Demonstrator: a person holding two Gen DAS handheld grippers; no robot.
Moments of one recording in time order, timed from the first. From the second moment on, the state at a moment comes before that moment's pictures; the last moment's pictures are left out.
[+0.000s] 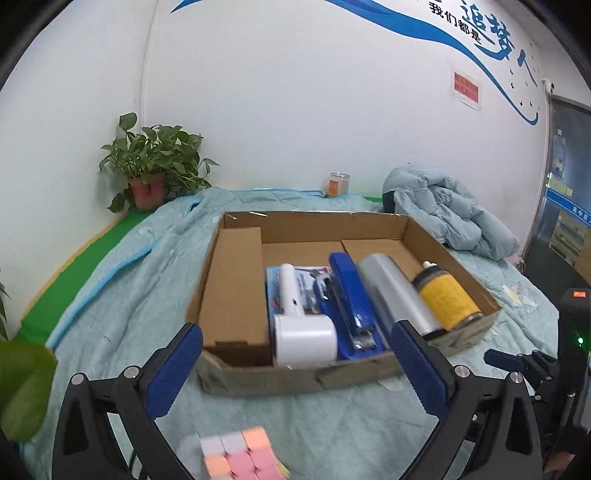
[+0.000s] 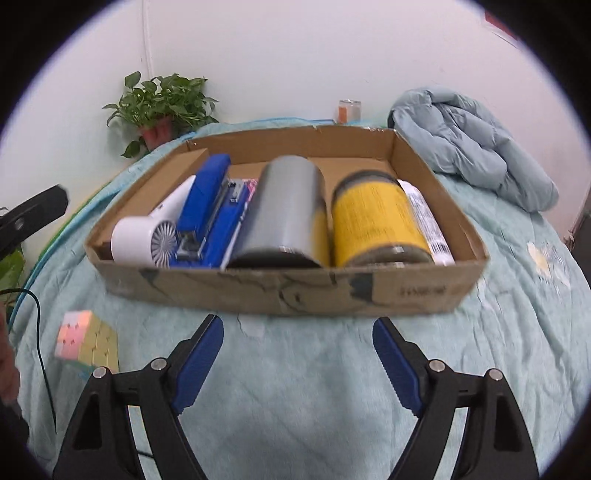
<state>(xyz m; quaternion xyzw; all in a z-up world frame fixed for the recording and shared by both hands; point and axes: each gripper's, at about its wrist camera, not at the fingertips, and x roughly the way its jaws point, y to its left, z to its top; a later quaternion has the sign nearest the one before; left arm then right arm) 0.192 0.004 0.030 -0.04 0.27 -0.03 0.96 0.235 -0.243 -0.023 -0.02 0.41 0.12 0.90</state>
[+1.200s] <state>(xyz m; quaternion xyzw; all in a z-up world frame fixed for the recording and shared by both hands) 0.180 0.095 -0.080 -0.26 0.43 -0.04 0.86 0.165 -0.143 -0.039 -0.08 0.40 0.45 0.80</state>
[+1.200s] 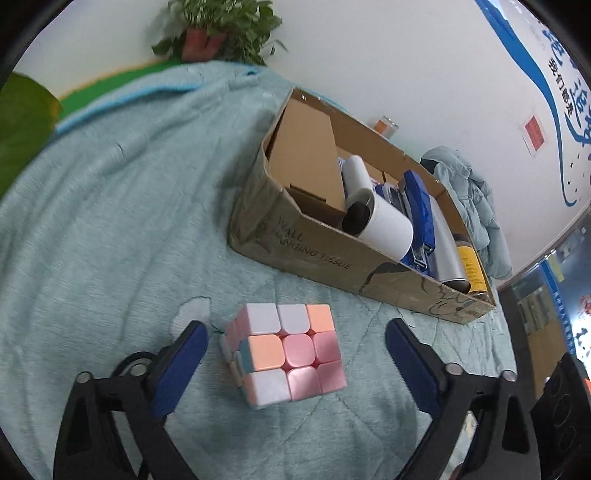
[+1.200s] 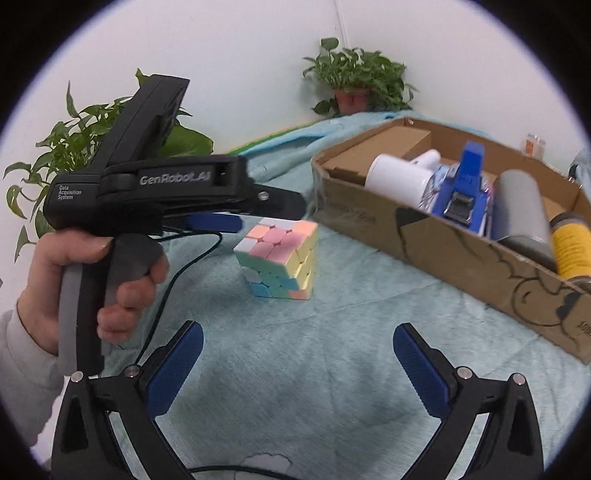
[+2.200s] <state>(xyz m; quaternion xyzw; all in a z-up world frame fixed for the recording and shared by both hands) 0.163 -0.032 -0.098 -0.28 0.47 -0.22 0.80 0.158 -0.219 -0.075 0.04 0.49 0.36 0.80</state>
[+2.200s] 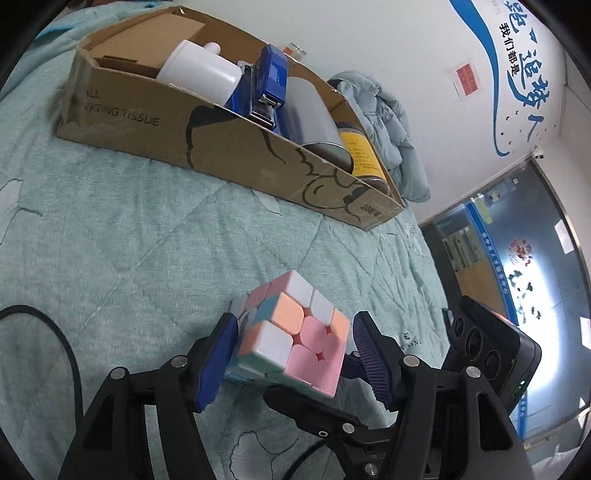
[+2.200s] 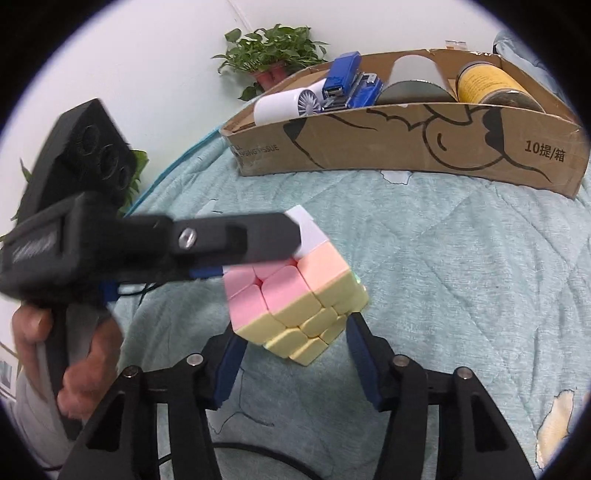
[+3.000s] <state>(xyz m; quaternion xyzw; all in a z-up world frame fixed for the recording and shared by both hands) 0.130 -0.046 -0.069 -0.21 0.43 -0.21 0.85 0.143 -0.243 -0.070 0.07 0.49 0.33 0.80</state>
